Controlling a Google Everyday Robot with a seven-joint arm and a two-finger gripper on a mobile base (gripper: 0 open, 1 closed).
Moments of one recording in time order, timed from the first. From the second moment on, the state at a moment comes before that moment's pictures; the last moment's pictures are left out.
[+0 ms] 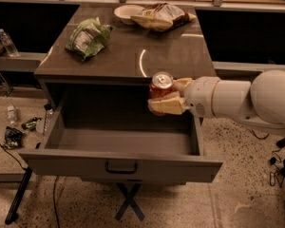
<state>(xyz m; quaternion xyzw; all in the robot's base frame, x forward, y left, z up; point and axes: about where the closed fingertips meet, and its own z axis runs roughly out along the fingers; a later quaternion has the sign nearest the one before) 0.544 -0.062 0.855 -0.41 0.72 0.23 0.51</state>
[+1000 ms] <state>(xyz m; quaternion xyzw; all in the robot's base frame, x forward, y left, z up) 0.558 -0.067 0.883 -0.41 0.73 0.20 0.52</state>
